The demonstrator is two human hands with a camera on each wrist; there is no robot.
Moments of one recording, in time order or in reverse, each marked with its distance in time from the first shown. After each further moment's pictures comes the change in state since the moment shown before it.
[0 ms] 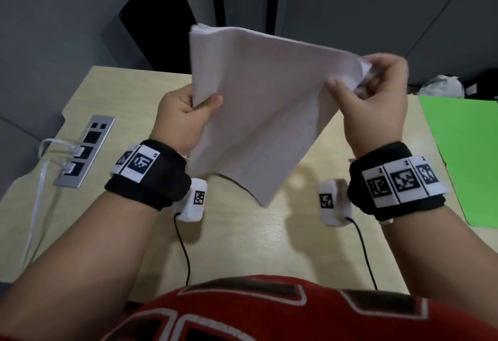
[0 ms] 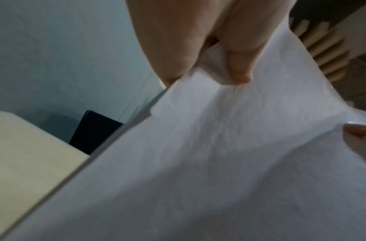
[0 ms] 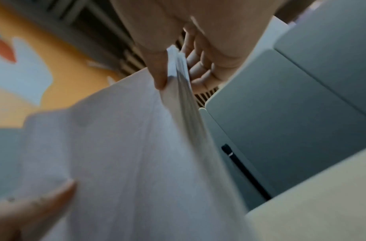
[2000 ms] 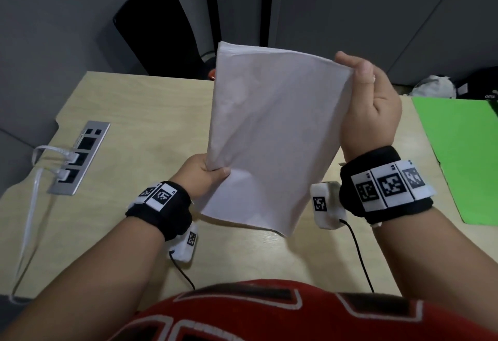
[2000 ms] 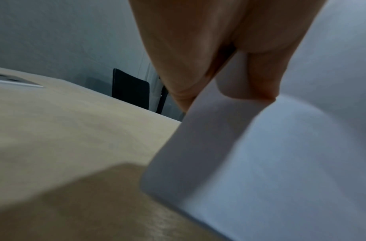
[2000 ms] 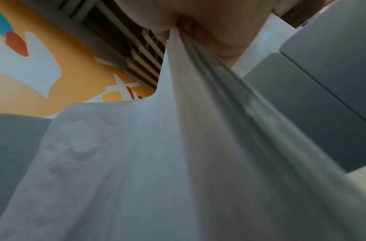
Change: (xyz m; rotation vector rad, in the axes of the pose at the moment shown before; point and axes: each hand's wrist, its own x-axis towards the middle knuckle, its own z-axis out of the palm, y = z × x) left_hand -0.037 -0.081 0.016 0.108 -0.376 -0.437; right_hand -0.005 -0.003 0.007 0.023 0.076 -0.048
